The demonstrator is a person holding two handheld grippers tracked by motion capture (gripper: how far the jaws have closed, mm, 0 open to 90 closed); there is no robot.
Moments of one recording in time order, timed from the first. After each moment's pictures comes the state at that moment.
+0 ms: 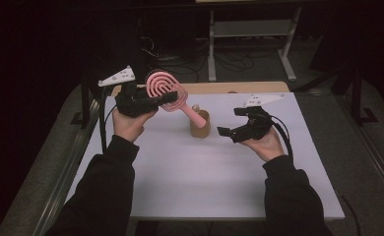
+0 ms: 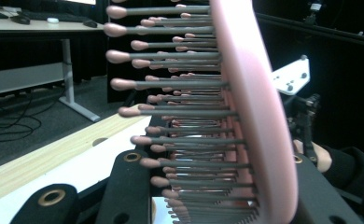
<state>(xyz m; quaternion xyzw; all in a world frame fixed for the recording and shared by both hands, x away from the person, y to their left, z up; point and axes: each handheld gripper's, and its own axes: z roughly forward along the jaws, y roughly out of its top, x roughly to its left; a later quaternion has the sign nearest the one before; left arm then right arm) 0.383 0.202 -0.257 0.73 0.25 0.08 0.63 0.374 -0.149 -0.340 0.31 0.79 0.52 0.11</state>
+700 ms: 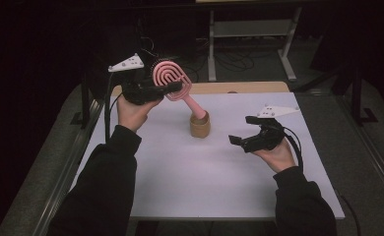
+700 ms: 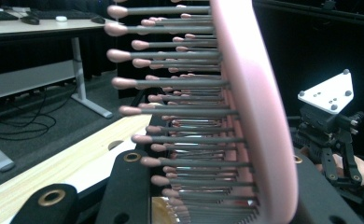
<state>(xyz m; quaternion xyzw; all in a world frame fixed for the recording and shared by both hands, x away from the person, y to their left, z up) 0.407 0.187 -0.243 0.75 0.24 0.10 0.61 0.351 -0.178 -0.358 0.32 0.78 0.52 0.12</state>
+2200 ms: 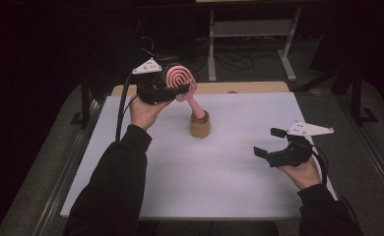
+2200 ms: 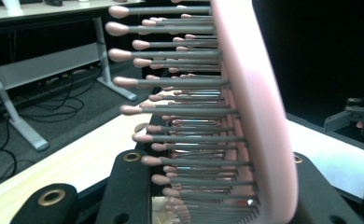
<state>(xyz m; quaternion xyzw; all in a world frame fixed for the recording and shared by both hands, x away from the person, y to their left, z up) 0.436 0.164 -0.275 0.77 0.27 0.14 0.56 0.311 -0.239 -0.381 0.35 0.76 0.53 0.15</state>
